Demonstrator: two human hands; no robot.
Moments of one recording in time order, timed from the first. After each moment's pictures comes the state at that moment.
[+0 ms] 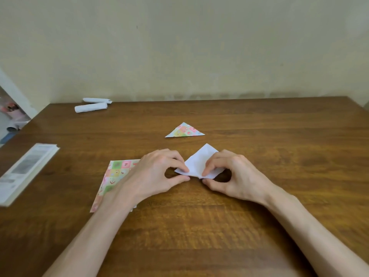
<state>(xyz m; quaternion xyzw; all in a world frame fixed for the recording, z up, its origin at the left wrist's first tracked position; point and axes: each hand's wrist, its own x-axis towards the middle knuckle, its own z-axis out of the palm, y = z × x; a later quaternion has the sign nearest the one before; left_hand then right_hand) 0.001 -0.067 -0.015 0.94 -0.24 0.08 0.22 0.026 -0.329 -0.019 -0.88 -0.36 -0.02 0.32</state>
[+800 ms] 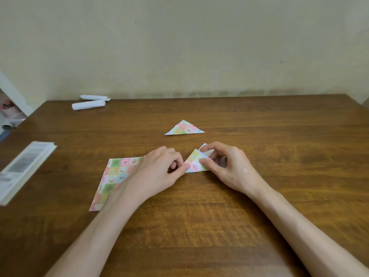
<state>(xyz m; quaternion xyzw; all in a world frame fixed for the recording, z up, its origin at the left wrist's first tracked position) -0.001 -0.079 -0.008 0.97 -0.13 0.02 0.19 0.034 -0.311 -0.029 -0.88 -0.21 -0.01 0.42</state>
